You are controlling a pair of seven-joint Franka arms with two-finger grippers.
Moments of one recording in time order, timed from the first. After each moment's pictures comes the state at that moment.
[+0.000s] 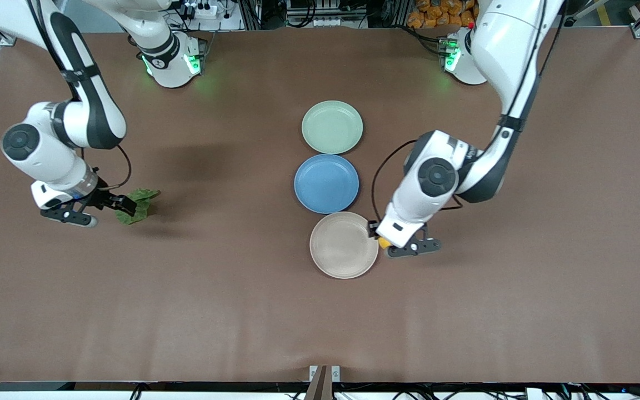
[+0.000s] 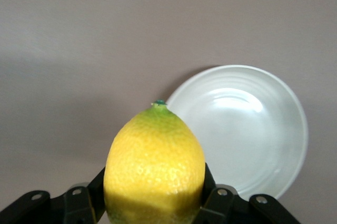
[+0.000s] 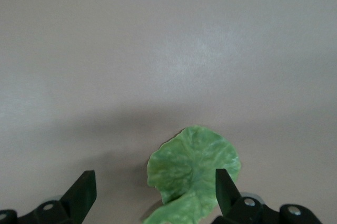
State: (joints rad) left arm -0.46 0.64 -0.11 -1.55 -0.01 2.32 -0.74; right arm -0.11 0.23 0.04 -2.26 -0.07 2.57 0.22
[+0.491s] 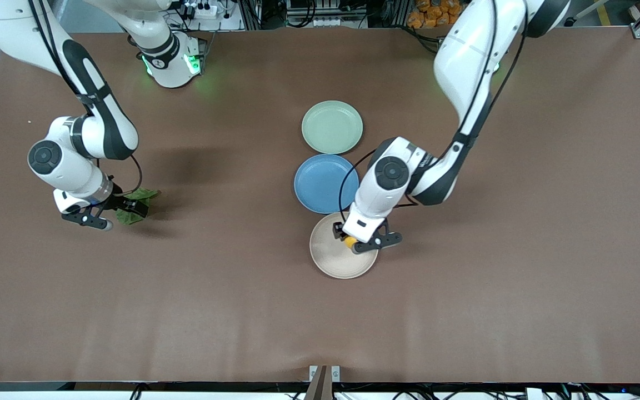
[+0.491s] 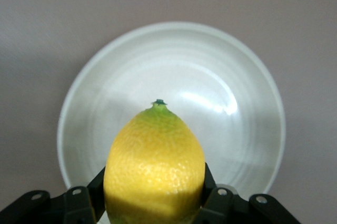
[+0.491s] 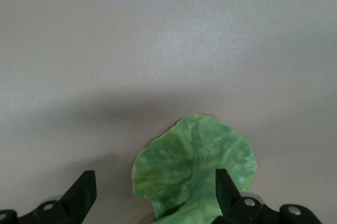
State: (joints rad) left arm -0.55 0.80 -0.11 -1.53 -0.01 2.51 -0.88; right arm -0.12 0.34 0.04 -2.28 -0.07 2.62 0.23
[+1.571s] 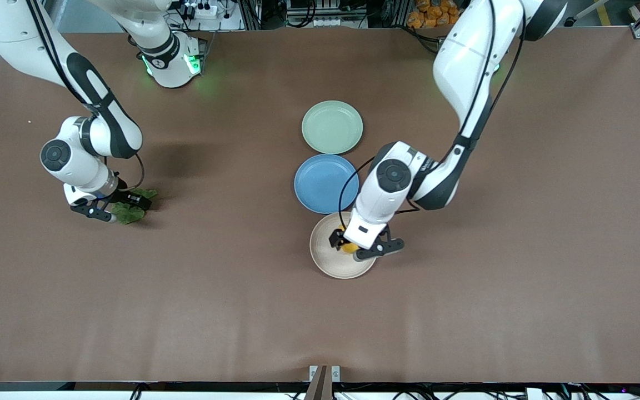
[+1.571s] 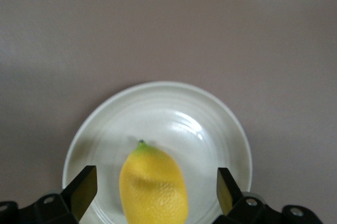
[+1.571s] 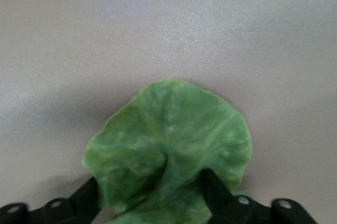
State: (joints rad) left arm -0.55 0.75 -0.06 -1.47 0.00 2.51 -0.88; right arm -0.17 0.39 0.03 -2.36 -0.07 2.75 0.24
